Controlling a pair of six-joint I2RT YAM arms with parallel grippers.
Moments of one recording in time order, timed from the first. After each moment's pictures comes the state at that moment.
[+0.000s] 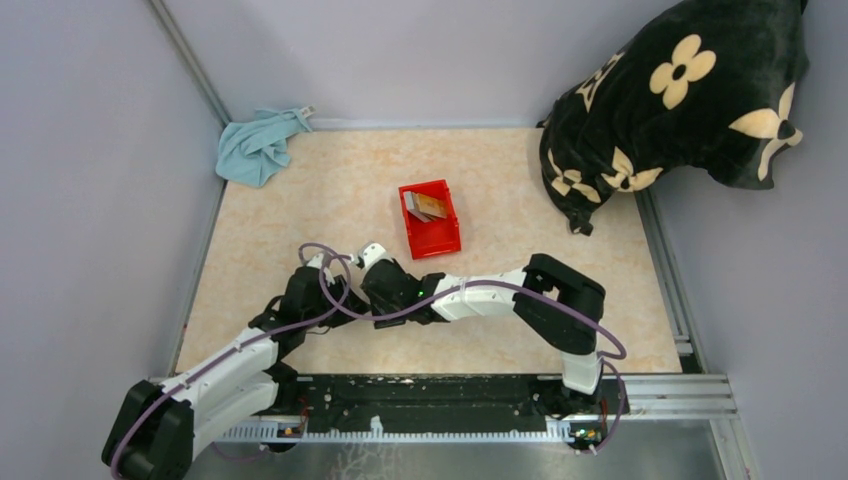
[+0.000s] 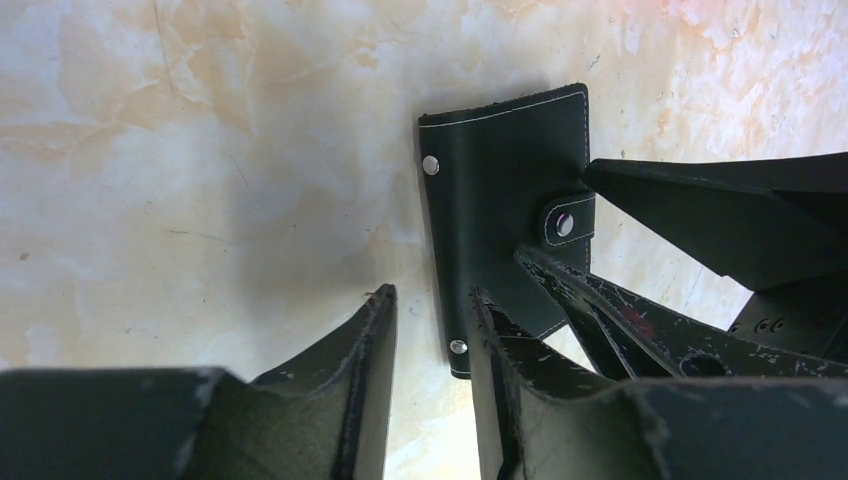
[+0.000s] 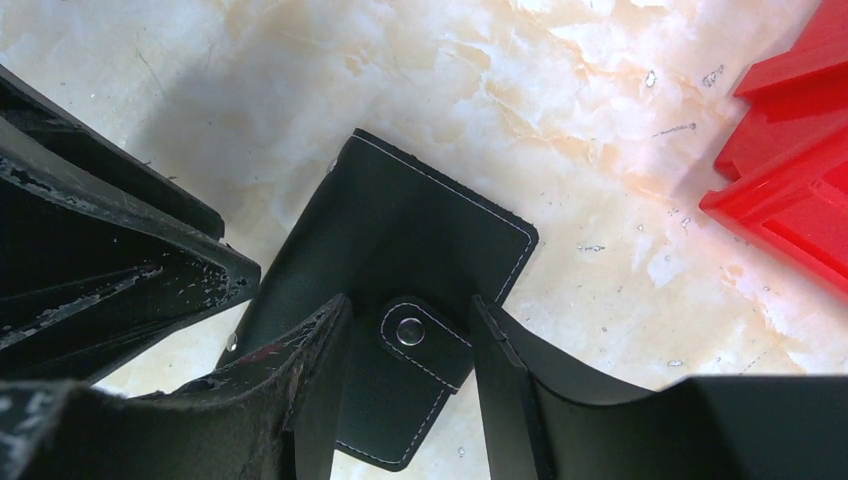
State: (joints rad) left arm -0.49 0.87 0.21 -0.05 0.11 -0.77; right arm 1.18 1.86 1.13 -0.09 0.35 0.24
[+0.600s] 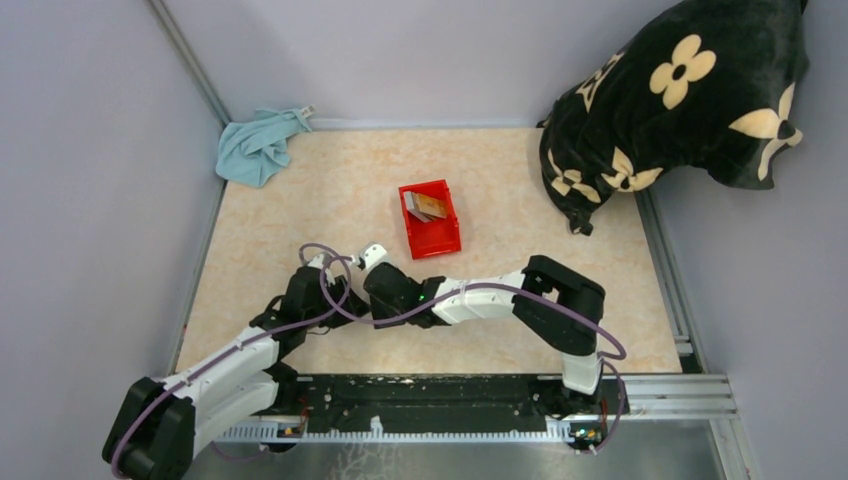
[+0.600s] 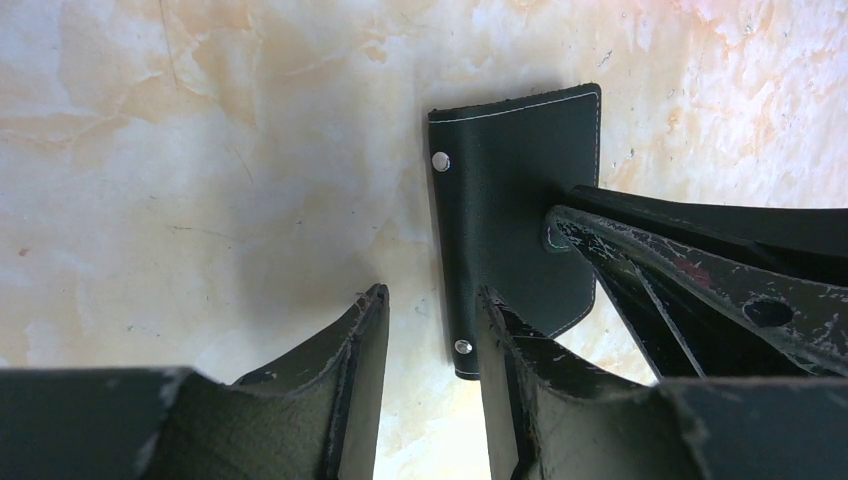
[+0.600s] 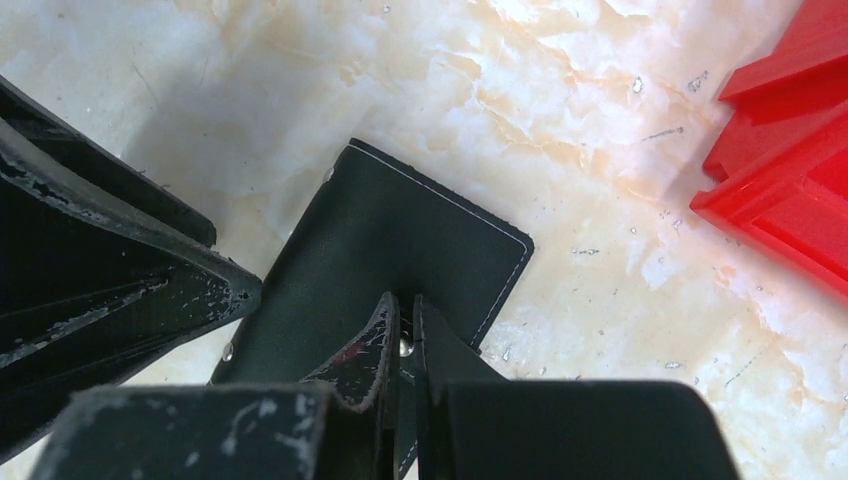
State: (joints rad) left arm -0.49 0.88 0.21 -0.05 0.11 -0.78; right arm 1.19 1.86 1.10 -0.05 0.39 0.25
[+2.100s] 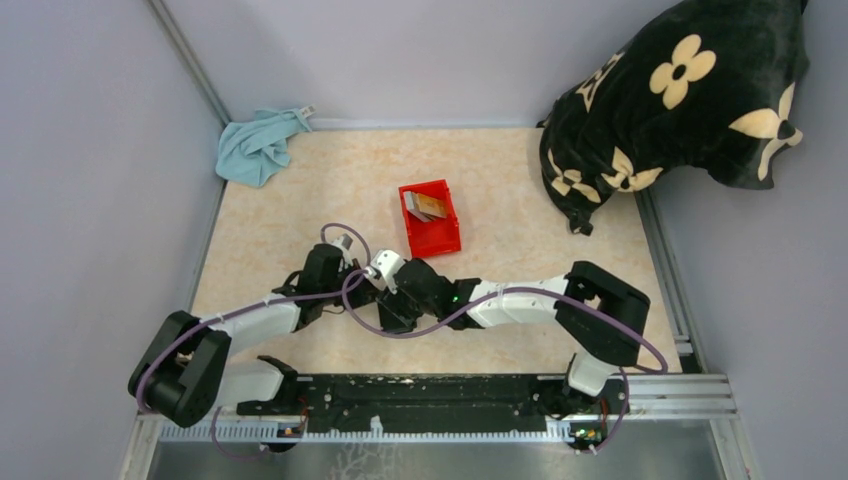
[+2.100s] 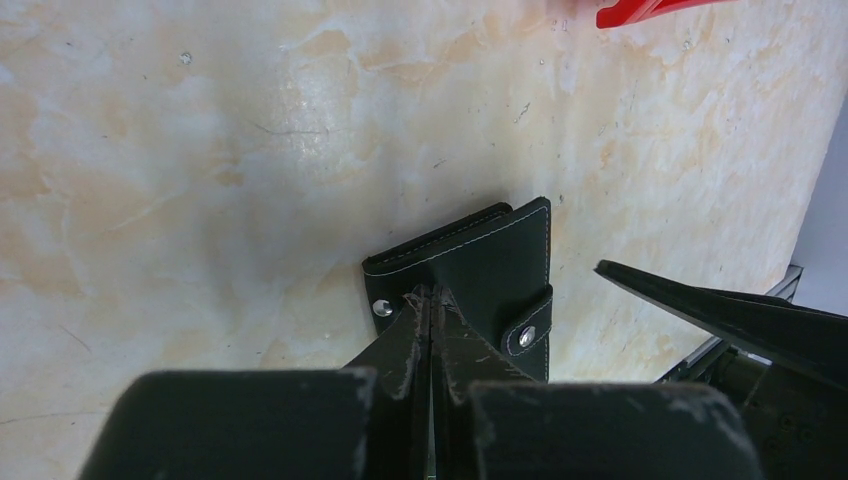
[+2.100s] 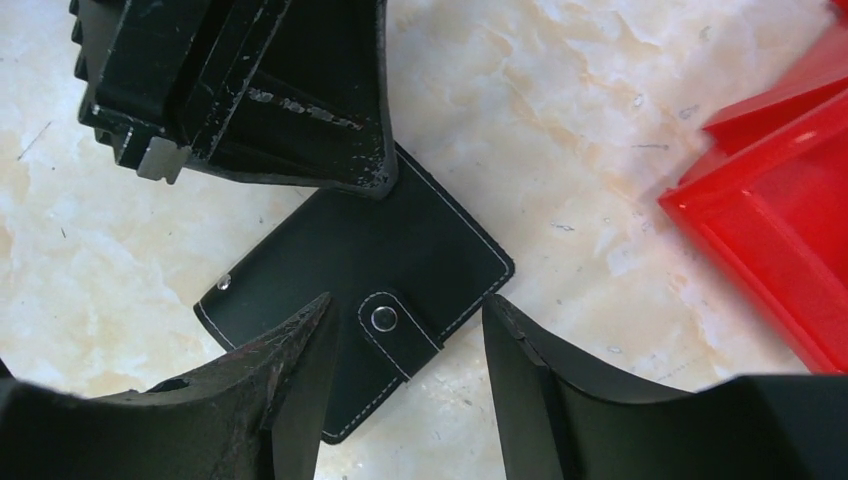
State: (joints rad) left arm -0.49 1.25 0.37 0.14 0.22 -0.78; right arm 1.13 1.64 0.88 0.08 0.18 0.00
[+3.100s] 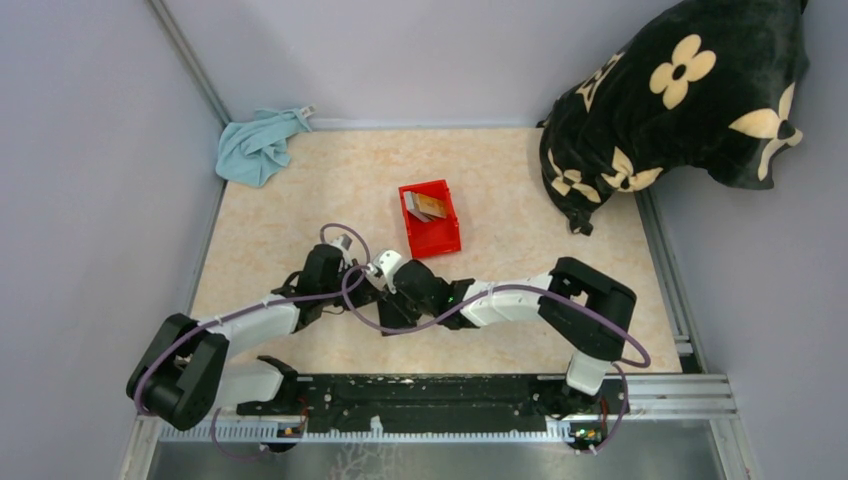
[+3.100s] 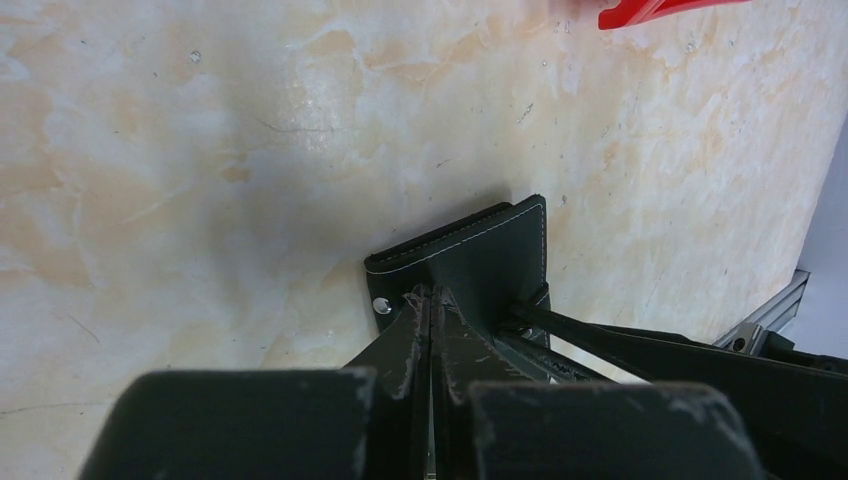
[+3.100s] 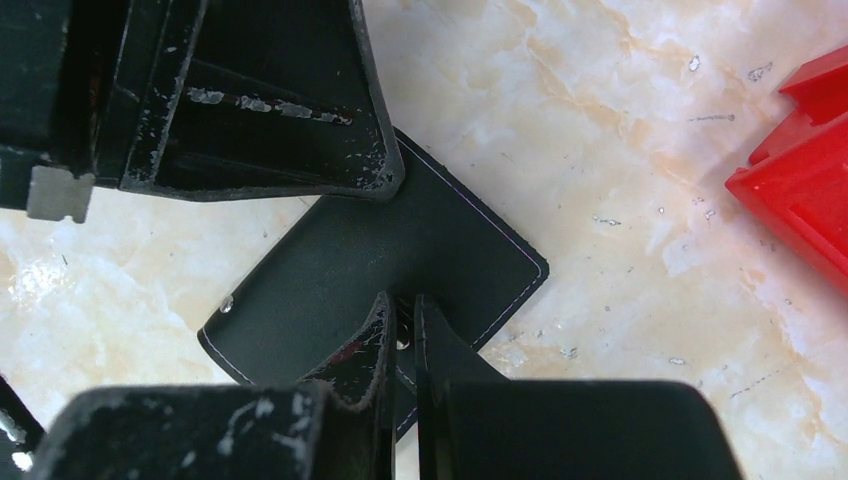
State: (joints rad) left arm -0.49 1.23 0.36 0.13 0.20 -0.78; right arm 1.12 1.72 0.88 0.13 0.15 0.09
